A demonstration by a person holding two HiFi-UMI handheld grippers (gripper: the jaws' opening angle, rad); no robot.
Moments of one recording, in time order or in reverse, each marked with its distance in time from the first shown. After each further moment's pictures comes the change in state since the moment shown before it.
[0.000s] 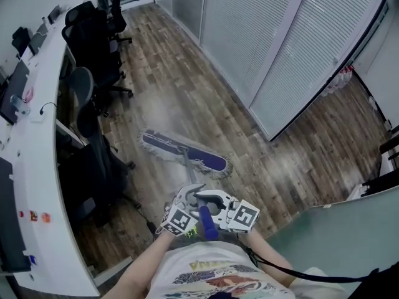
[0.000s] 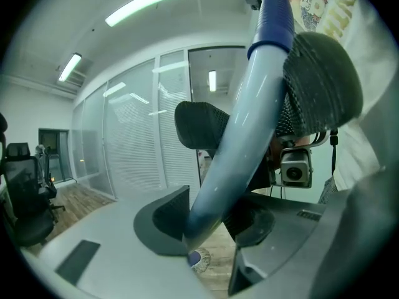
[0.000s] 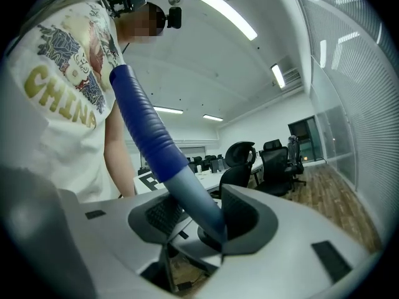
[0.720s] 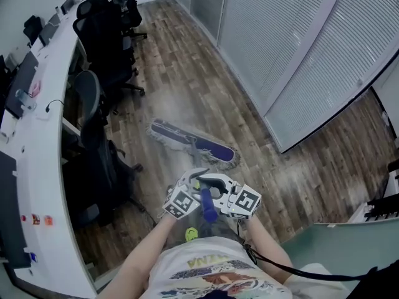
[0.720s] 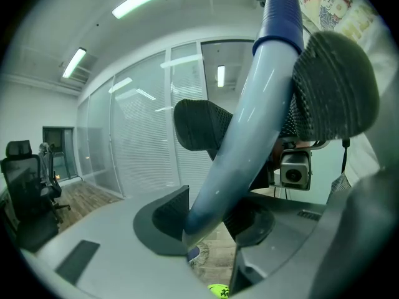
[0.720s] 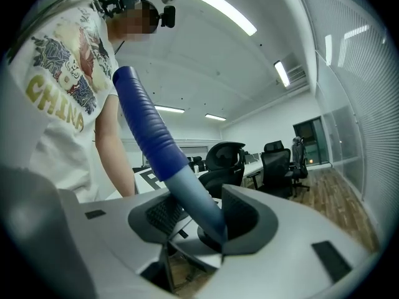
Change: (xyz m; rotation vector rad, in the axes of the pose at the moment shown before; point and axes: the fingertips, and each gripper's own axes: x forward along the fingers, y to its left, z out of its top) left arm 0.060 0.161 -0.013 -0.019 0.036 0.037; right arm 0.064 -0.153 0.017 -0.035 -0.002 0.050
